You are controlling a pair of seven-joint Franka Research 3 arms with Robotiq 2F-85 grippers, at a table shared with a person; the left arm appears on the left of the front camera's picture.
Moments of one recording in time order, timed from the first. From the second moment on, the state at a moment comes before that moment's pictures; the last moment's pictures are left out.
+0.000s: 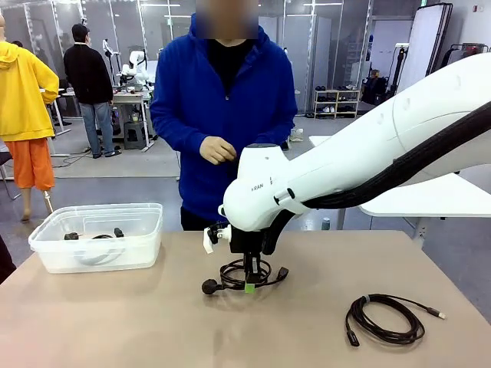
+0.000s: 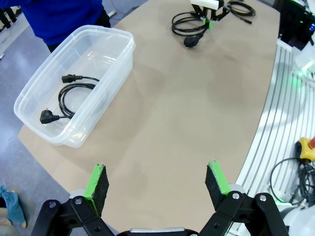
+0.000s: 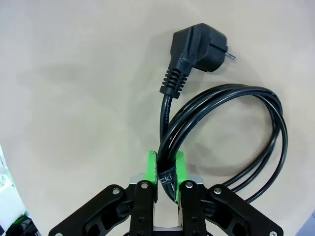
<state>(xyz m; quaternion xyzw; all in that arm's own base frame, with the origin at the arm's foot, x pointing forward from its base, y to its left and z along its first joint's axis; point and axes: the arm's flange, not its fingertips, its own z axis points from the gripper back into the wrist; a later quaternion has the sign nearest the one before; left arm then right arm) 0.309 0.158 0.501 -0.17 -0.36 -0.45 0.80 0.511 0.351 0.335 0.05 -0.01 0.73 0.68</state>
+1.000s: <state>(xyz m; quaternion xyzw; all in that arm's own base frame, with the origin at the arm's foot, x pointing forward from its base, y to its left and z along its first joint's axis) 0.309 0.158 0.501 -0.17 -0.36 -0.45 0.80 0.519 0.354 0.343 0.06 -0.02 0.72 0.69</state>
